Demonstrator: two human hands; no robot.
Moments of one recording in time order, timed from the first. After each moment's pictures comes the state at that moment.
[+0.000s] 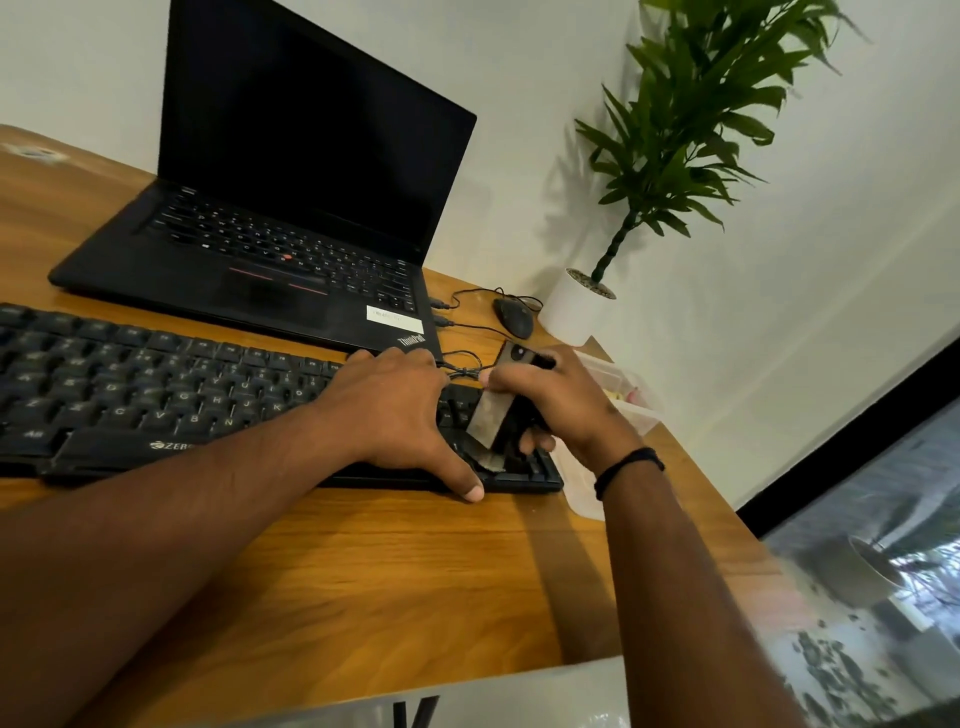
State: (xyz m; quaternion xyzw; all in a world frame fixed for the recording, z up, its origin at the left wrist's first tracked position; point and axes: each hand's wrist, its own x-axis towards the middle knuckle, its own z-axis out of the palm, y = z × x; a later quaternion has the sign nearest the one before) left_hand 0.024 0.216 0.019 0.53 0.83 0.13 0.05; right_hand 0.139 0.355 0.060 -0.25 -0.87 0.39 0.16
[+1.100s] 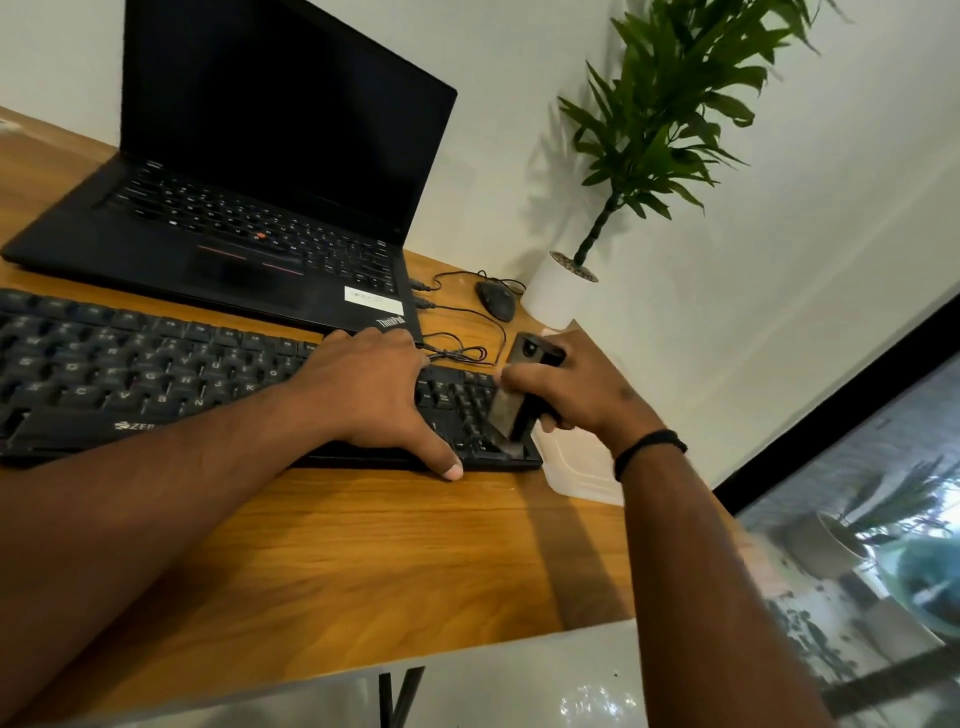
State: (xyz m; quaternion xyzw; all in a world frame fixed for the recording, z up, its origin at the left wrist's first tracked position) left_hand 0.026 0.216 0.021 0.53 0.83 0.13 0.05; right_hand 0.165 0.376 0.076 -0.25 -0.92 0.28 0.12
